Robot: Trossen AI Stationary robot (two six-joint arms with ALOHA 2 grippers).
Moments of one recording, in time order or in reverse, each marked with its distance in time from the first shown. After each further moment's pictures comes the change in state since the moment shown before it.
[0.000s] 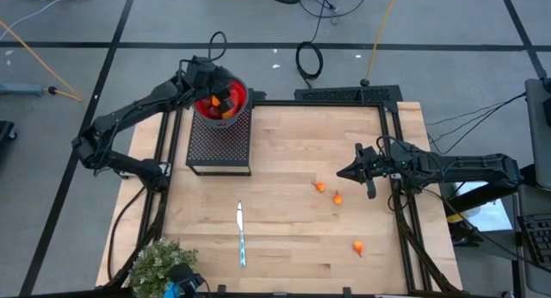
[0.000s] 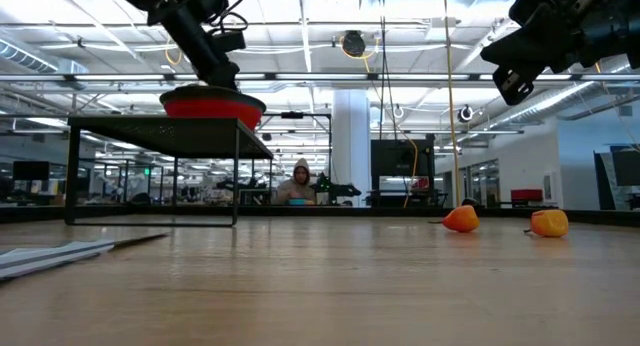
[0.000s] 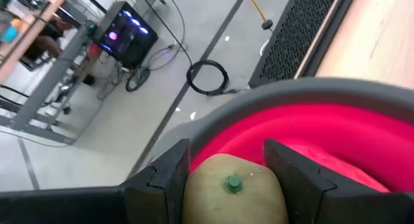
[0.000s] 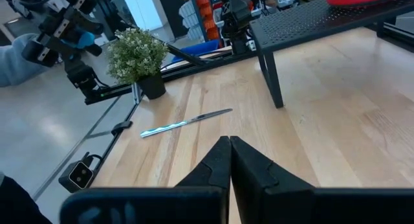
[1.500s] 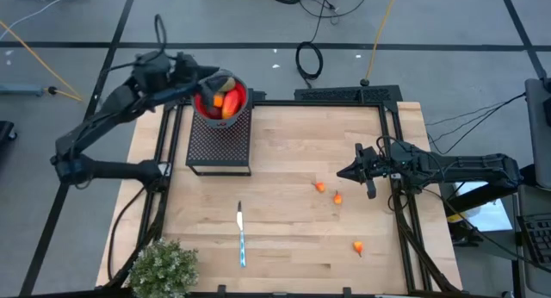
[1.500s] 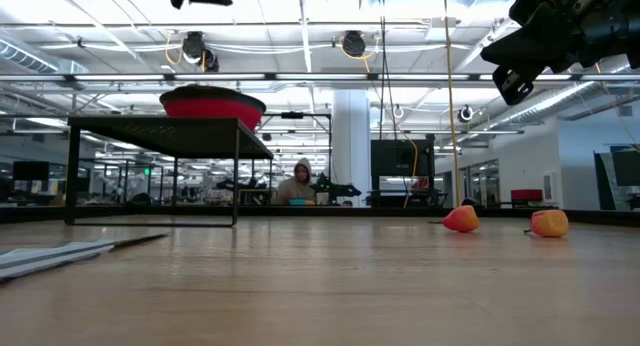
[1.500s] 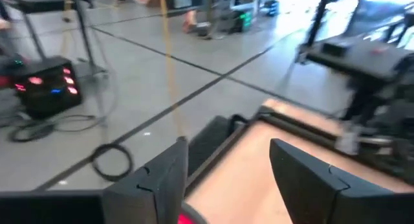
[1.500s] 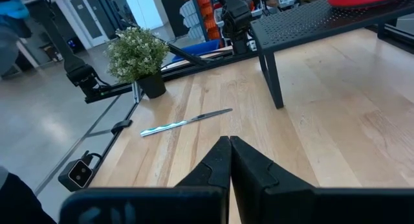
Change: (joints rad) left arm -0.143 -0.278 0.179 -0.088 0.214 -0.539; right arm 0.000 0.000 0.000 0.000 -0.003 -0.010
